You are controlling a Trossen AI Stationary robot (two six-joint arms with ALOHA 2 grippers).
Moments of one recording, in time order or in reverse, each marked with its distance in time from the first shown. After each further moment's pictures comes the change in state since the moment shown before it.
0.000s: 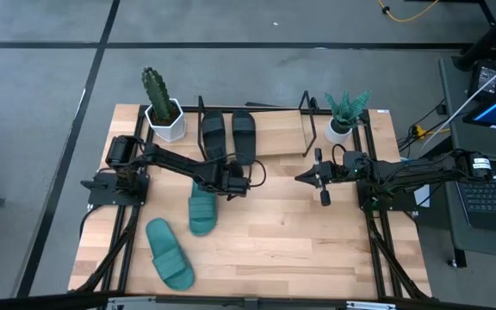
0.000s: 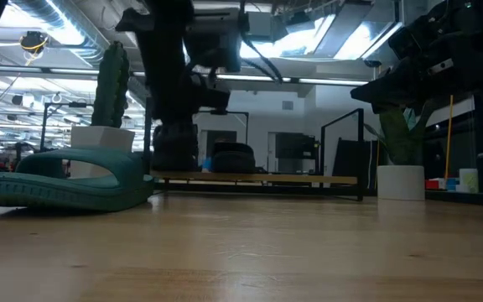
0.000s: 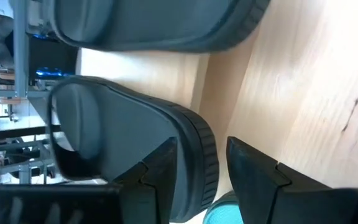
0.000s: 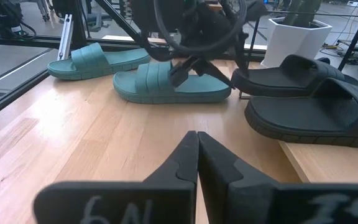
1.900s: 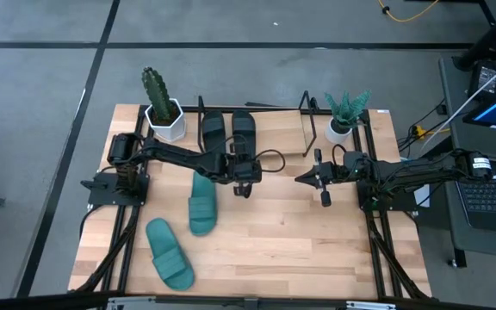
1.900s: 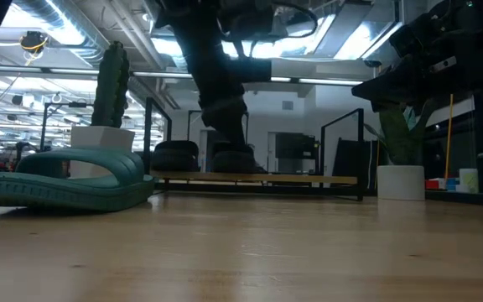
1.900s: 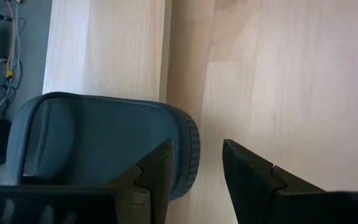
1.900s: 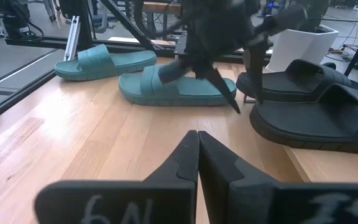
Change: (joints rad) left arm 0.061 0.010 0.103 0.325 0.244 0.369; right arm 0.011 0.000 0.000 0.011 -0.011 -0.011
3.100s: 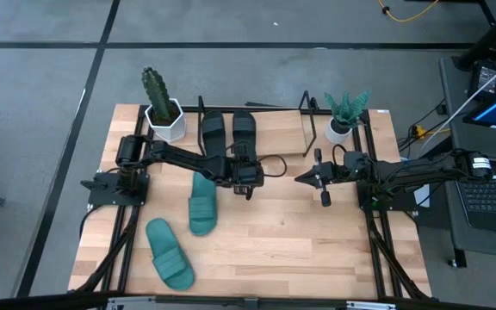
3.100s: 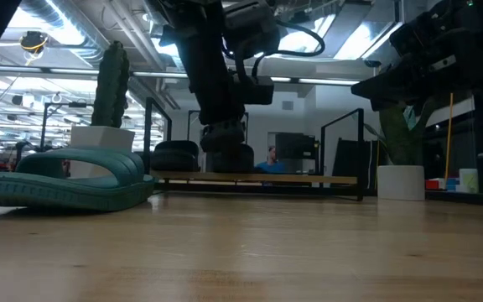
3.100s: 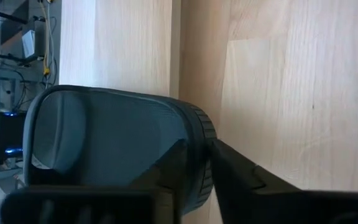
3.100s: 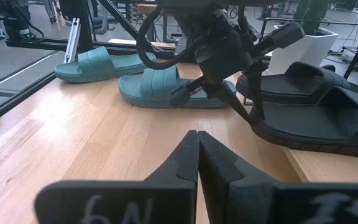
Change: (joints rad) left arm 0.000 0.069 -0.001 0.015 -0.124 0.042; right arm 0.000 0.003 0.000 0.010 0.001 0.000
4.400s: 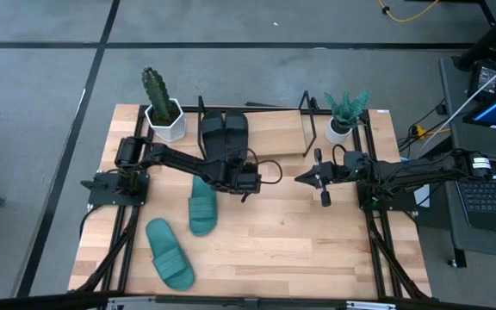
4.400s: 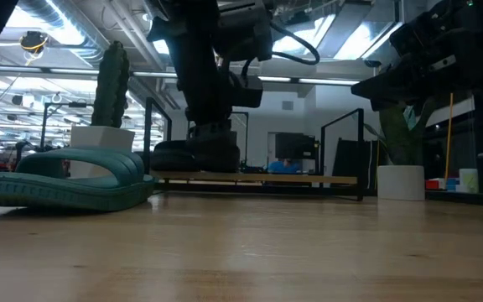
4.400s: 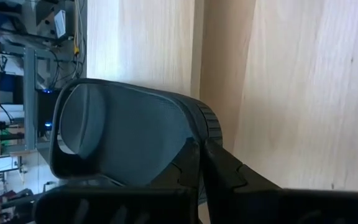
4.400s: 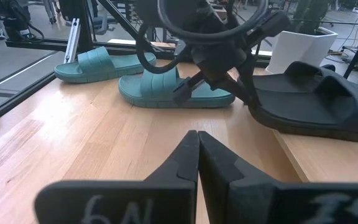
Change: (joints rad) left arm -0.041 -0.002 0.000 -0.143 -0.132 -0.103; right arm 0.000 0.000 0.000 0.000 0.000 0.003
